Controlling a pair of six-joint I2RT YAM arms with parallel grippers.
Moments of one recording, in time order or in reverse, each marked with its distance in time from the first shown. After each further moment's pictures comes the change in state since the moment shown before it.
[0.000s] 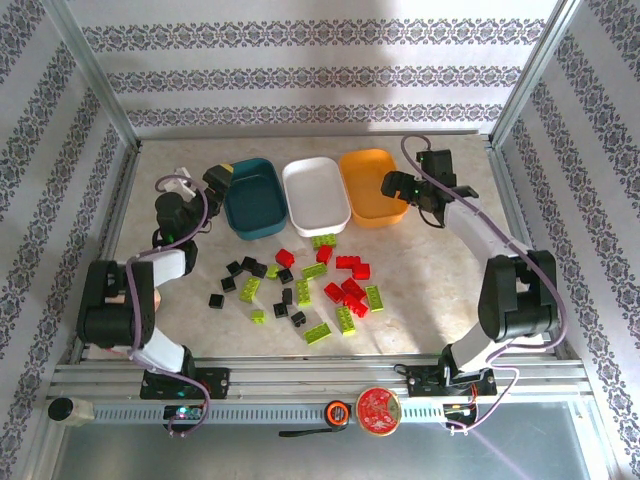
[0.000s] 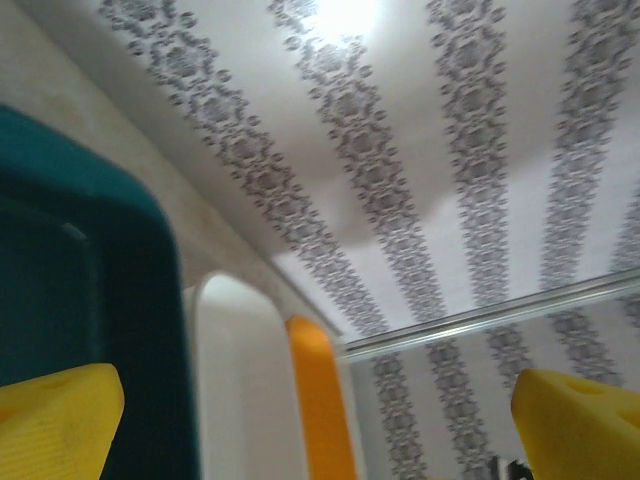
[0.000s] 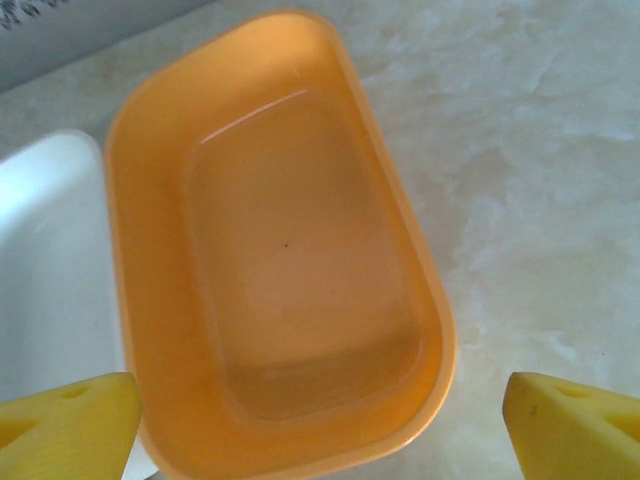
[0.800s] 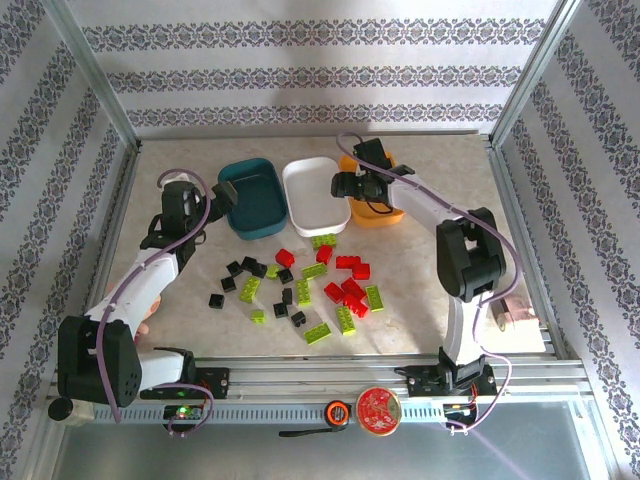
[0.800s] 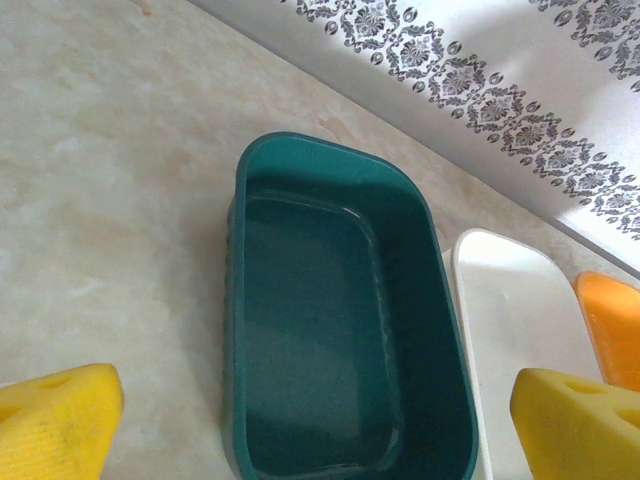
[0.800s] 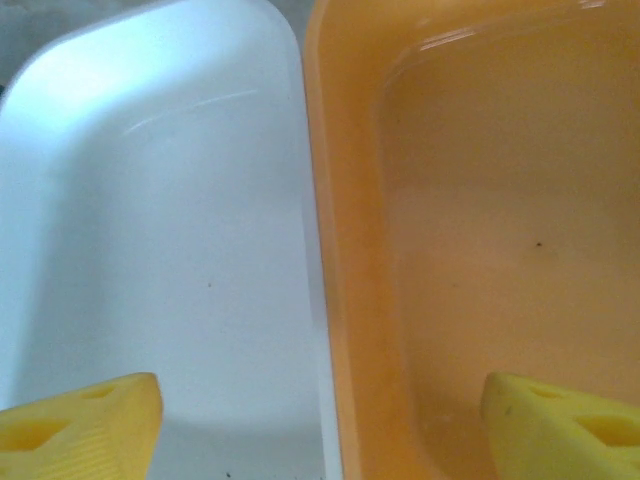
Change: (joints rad) left arm -0.111 -0.267 0.145 -0.830 -0.449 0.500; right arm 0.242 0.370 0.365 -0.114 0.046 0.026
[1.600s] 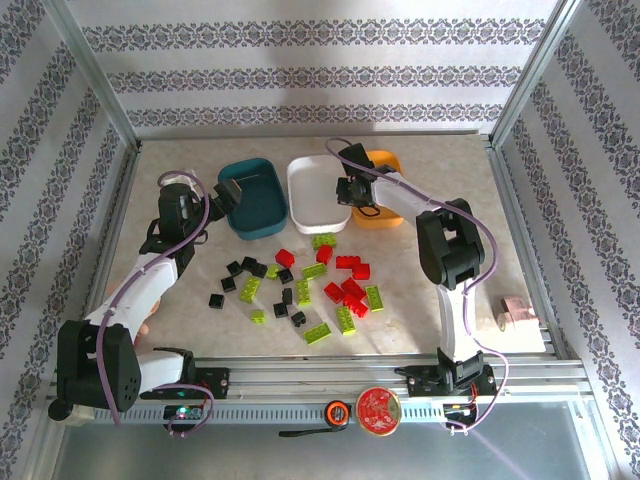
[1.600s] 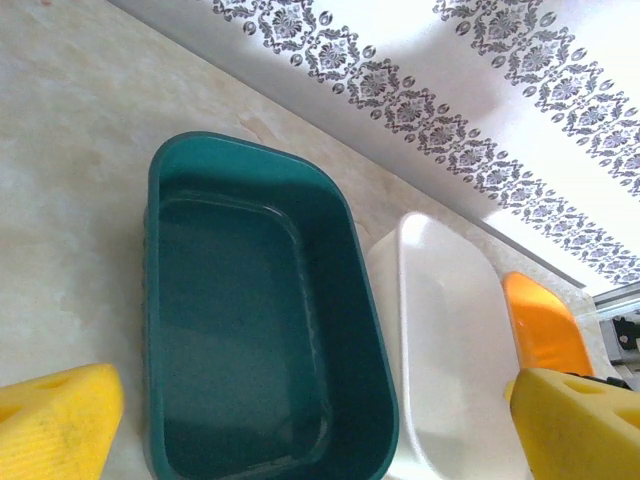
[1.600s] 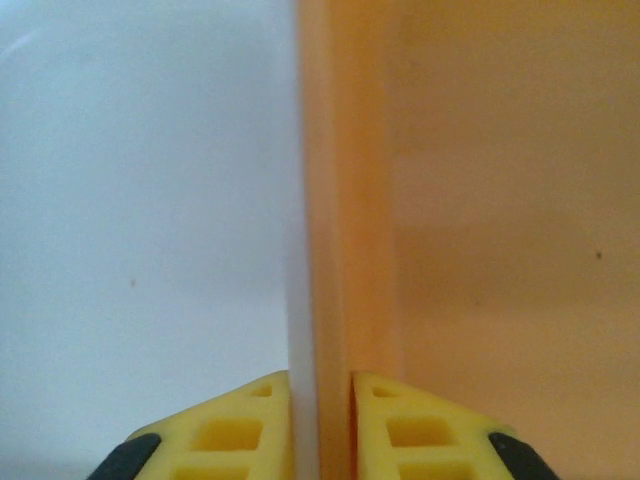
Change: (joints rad) left arm 0.010 -0.023 -0.038 0.114 0.137 -0.033; right arm 0.045 0.142 0.095 -0.066 0.151 0.116
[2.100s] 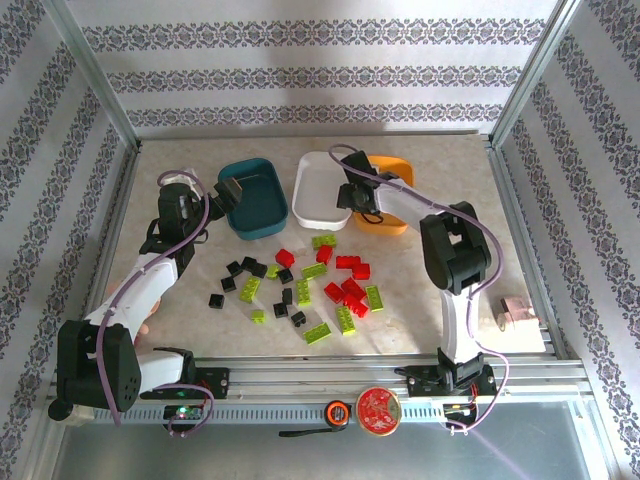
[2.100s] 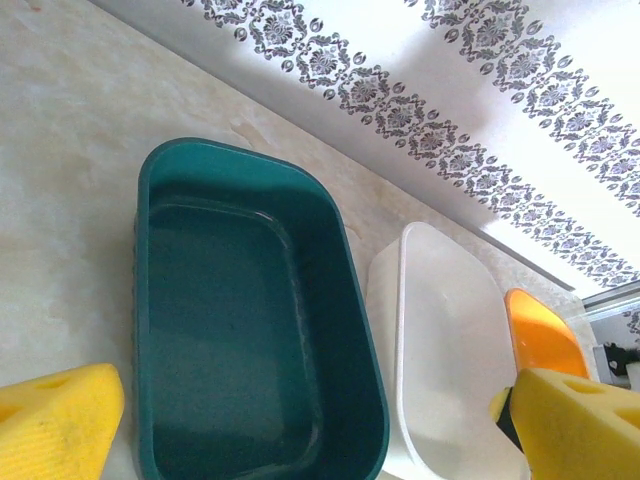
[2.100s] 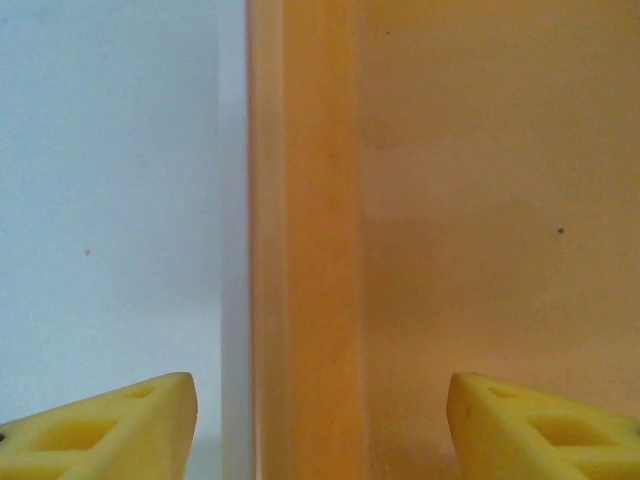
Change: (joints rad) left arm 0.000 0.000 0.000 0.018 0.006 -0.015; right arm 0.011 -0.083 -0.111 0.014 0.056 0.015
